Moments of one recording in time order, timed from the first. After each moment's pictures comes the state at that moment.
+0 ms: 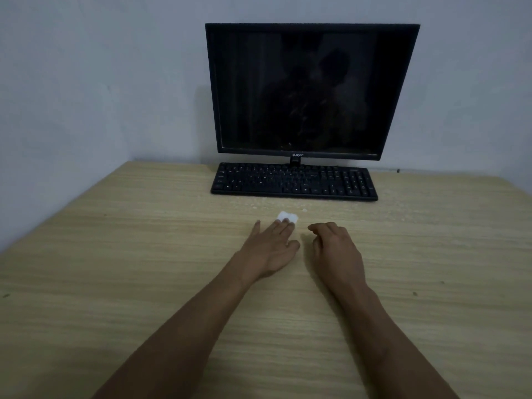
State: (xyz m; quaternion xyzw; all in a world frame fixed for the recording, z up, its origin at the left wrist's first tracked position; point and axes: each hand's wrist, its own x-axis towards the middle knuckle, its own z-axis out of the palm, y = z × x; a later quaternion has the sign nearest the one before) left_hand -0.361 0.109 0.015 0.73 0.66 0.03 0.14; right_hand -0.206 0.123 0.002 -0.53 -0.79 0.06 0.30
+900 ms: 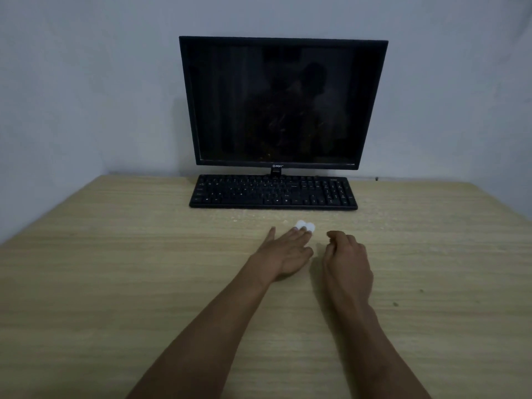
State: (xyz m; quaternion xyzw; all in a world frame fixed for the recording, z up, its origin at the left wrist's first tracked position) left_hand -0.312 0.147 0.023 0.78 0.61 0.01 0.15; right_hand -0.178 0.128 0.004 -0.67 -0.65 0.07 0.36
